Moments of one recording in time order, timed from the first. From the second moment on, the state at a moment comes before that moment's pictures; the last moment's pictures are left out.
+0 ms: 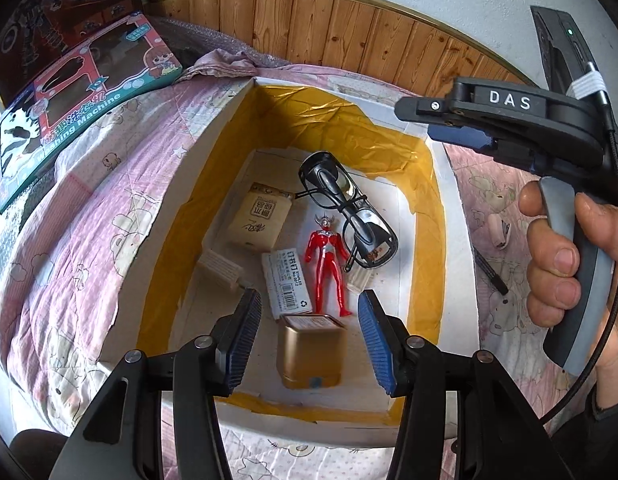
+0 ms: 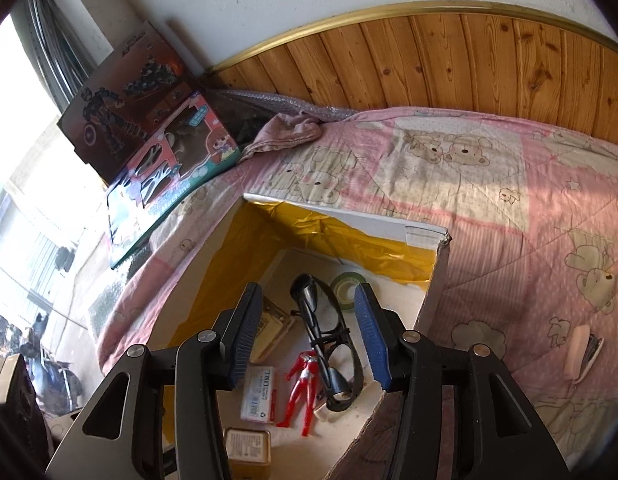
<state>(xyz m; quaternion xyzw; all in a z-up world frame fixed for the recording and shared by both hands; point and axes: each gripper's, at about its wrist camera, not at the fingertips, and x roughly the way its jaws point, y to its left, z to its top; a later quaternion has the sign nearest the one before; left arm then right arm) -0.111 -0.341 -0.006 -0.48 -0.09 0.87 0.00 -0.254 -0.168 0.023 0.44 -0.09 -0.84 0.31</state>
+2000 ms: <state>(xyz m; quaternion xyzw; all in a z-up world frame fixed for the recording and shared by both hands) -0.154 -0.117 -0.041 -0.52 -0.09 0.83 0.15 -0.285 0.089 -0.113 0.50 -0.07 -0.85 0.11</state>
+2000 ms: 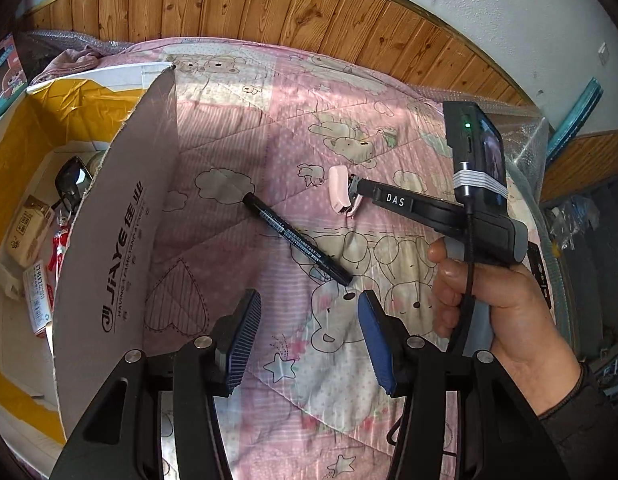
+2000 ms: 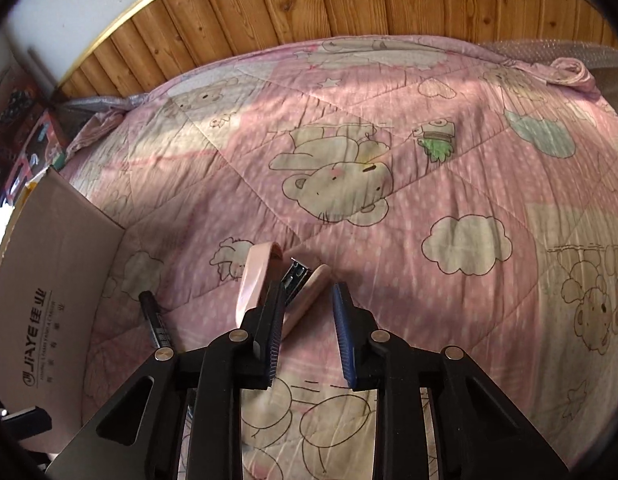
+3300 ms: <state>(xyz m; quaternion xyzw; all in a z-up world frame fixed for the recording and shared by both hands) -0.217 -0.121 -0.124 -0.53 -0.11 0.84 0.09 -0.254 0.088 -0.089 0.52 -0.13 -0.84 0.10</state>
